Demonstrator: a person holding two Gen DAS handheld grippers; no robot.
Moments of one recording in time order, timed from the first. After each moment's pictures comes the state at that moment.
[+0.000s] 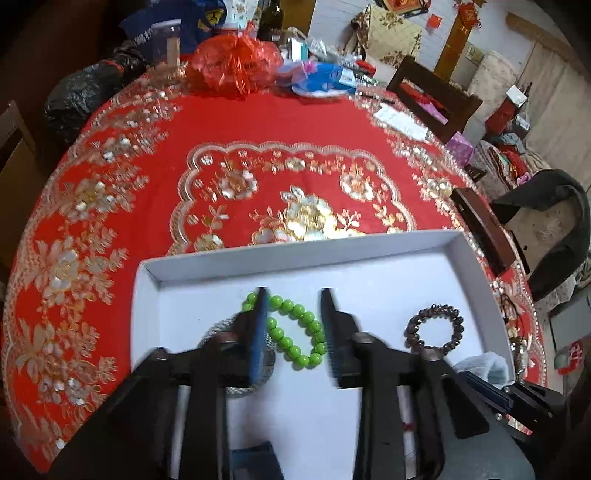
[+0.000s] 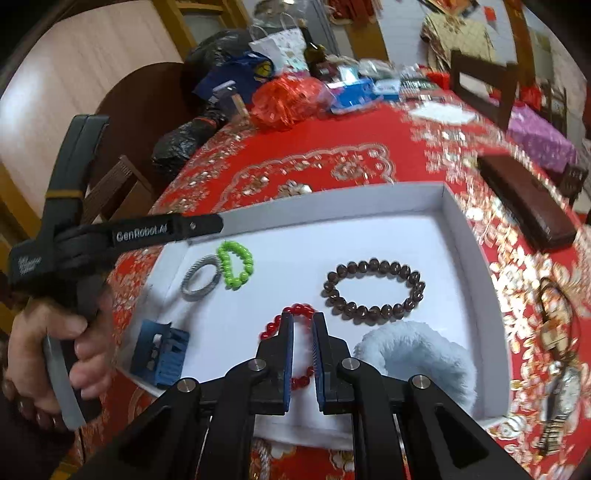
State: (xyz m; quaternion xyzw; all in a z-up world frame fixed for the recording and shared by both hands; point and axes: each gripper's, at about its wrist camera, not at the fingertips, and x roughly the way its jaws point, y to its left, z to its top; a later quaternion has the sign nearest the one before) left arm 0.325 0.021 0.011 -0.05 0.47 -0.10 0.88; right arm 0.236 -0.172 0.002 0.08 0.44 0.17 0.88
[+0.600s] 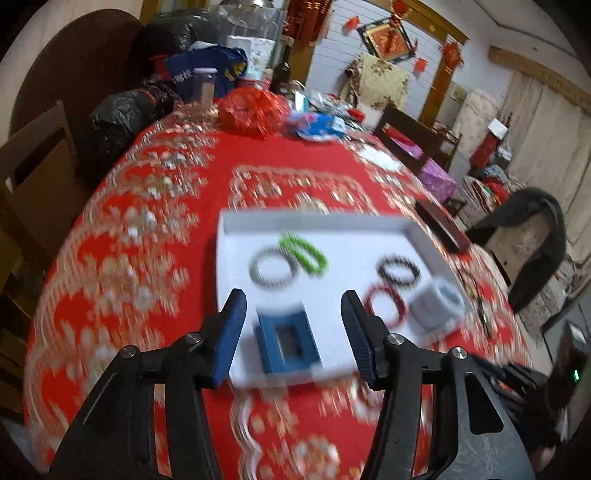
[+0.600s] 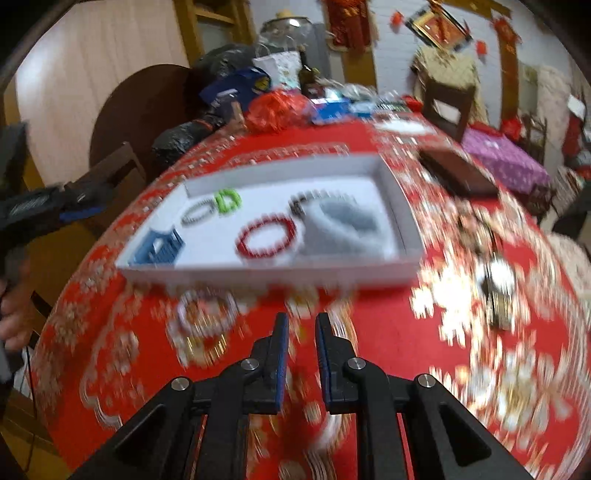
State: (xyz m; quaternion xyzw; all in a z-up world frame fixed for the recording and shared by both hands) left arm 0.160 0.070 0.045 -0.07 0.39 -0.11 0.91; right arm 0.102 -0.207 -0.022 0.04 0.40 0.12 0.91
